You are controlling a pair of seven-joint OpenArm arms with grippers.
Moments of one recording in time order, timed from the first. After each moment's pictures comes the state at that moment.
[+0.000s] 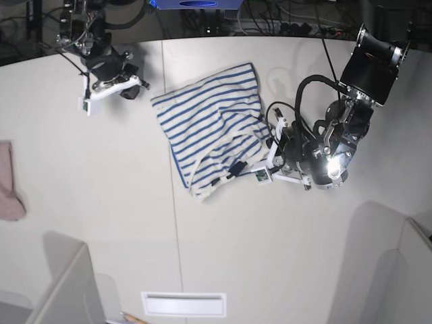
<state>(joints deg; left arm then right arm) -17.4 -26.5 28.0 89.1 -34.0 -39.2 76.3 -30.1 5.1 7.6 112.6 35.5 -9.3 -49.6</state>
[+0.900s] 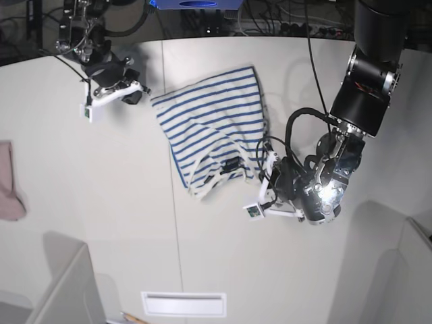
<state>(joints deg) -28.3 -21.6 28.8 80.0 -34.0 -39.2 76.5 -27.5 5.0 7.6 112.5 35.5 -9.2 -52.9</state>
